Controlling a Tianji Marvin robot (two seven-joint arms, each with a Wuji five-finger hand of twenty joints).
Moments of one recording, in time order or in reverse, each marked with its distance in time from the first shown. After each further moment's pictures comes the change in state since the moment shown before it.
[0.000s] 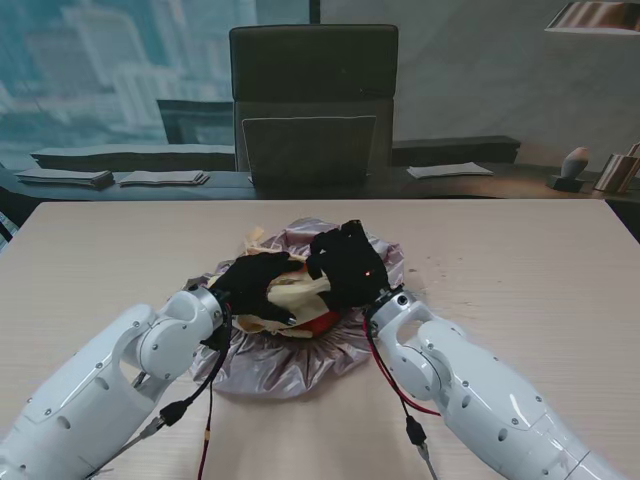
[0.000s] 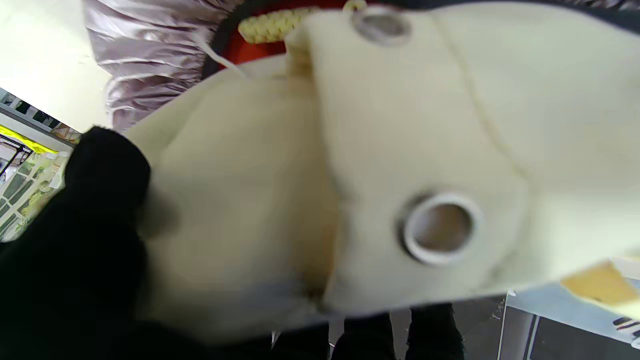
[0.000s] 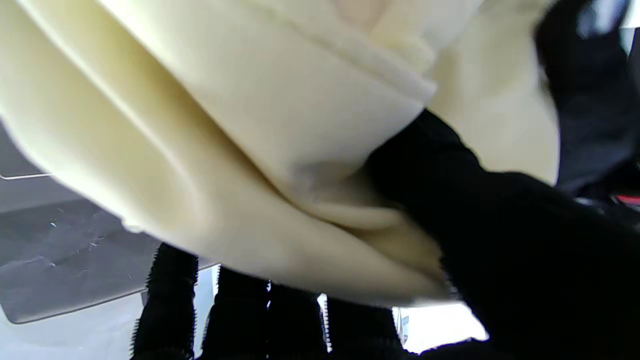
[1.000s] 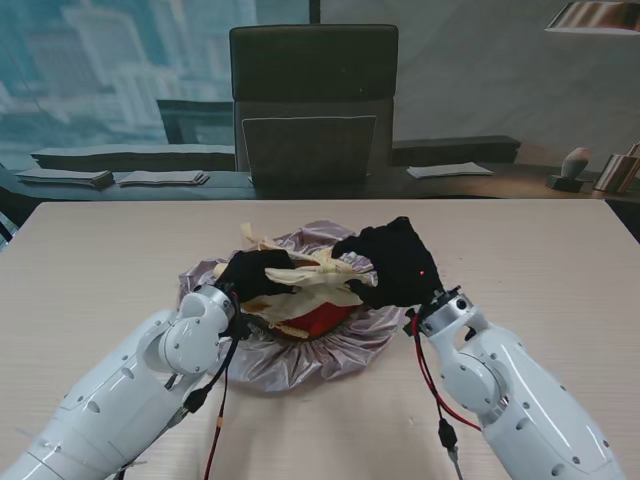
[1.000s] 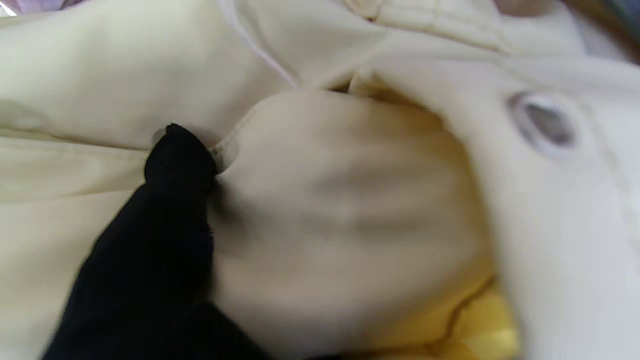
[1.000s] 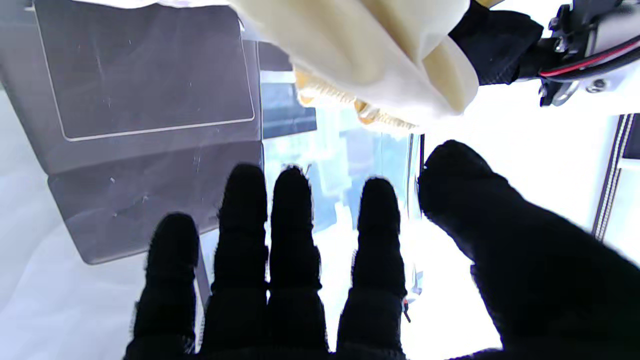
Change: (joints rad) left arm -0.048 -0.099 0.041 0.172 -0.198 0.062 0.278; right arm -0.251 0.006 0.359 -0.194 -0.028 -0.202 0.063; left_hand 0.307 0.098 -0.176 -0.031 0.398 -0.292 0.581 0.424 0.689 -0.145 0.361 0.478 0.508 0.002 0.424 0.203 0.055 0.036 0.329 0.121; right_hand -0.151 0.361 -0.246 0.187 -0.452 -0.191 -0.150 0.000 0.155 0.000 0.095 0.127 0.217 0.042 0.134 0.035 0.220 0.042 0.051 0.042
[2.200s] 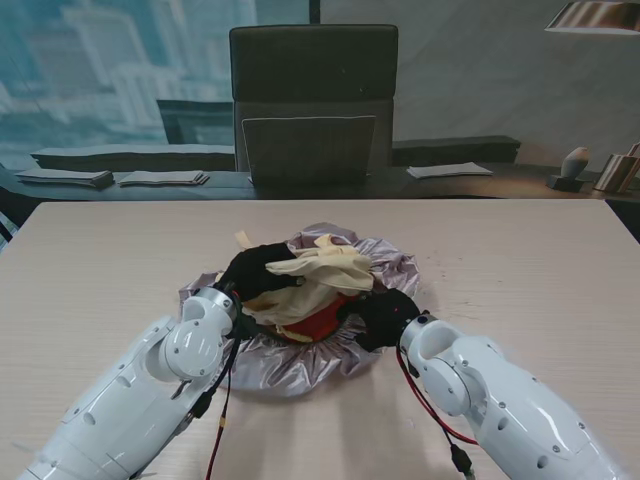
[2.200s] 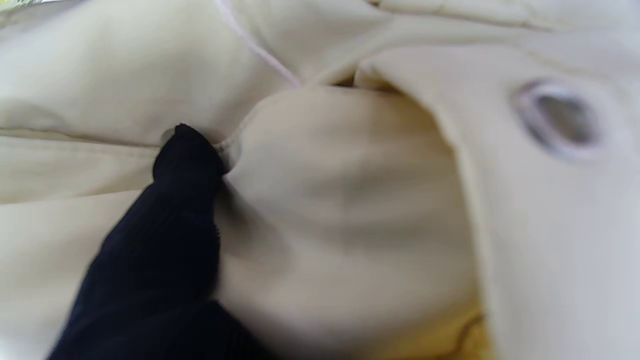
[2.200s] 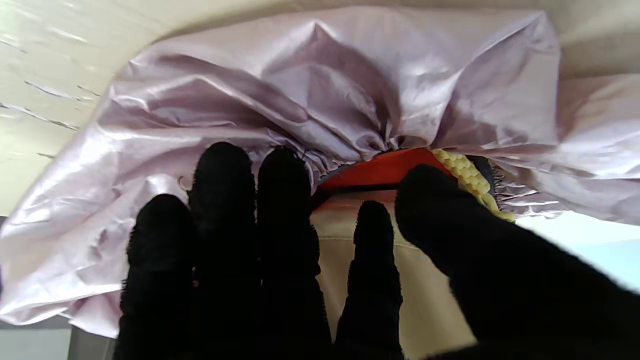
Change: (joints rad) left arm 0.062 -0.024 -0.042 -0.089 -0.096 0.045 0.036; right arm 0.124 0.084 -0.253 0.084 0.000 0.316 0.534; left_hand 0.027 0.001 0.000 0.000 0.009 0.033 0.000 0.001 0.038 0.024 0.005 0.005 0.024 0.024 0.024 0.006 0.011 0.023 0.025 0.021; right_hand 0.017 0.137 0.039 0.012 -0.169 0.040 -0.217 -0.251 0.326 0.071 0.026 0.132 0.289 0.115 0.207 0.093 0.306 0.061 0.189 0.180
